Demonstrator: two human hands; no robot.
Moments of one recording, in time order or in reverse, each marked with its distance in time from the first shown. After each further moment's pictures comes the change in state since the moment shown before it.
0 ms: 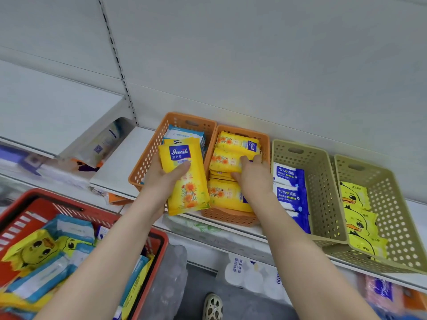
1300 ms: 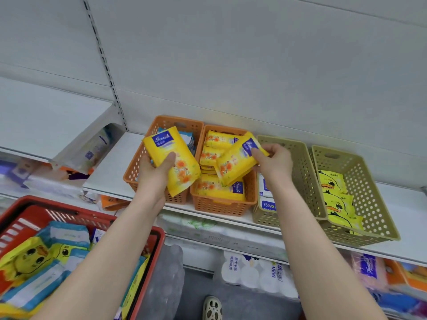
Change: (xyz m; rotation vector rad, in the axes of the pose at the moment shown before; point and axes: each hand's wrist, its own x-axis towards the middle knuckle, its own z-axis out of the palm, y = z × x) left_hand -0.012 -0.001 0.008 -0.170 0.079 0.062; right_hand -0.047 0.039 -0.056 1.229 0.274 0.398
